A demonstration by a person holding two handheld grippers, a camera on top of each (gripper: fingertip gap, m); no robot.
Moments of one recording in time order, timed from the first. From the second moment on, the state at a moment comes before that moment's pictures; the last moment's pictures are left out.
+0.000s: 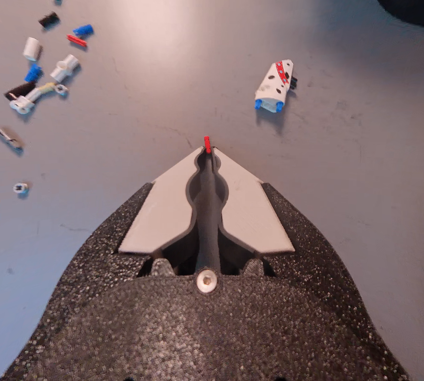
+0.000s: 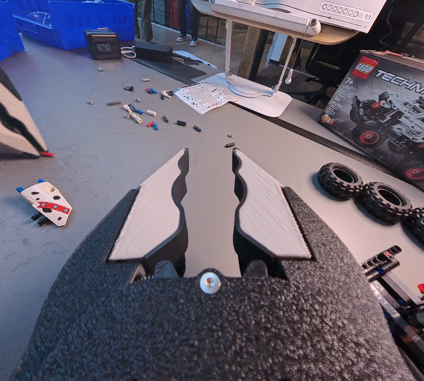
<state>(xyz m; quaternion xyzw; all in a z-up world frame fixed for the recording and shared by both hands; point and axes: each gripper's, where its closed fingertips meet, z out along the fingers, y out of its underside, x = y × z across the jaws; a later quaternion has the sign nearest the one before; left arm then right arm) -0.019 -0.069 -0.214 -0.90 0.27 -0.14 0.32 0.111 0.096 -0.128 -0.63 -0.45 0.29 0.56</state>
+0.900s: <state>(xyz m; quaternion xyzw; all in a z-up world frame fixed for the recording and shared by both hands) -0.065 -0.051 -0.149 -0.84 0.08 -0.21 0.50 -0.059 0.130 -0.198 -0.48 -0.80 0.26 0.26</state>
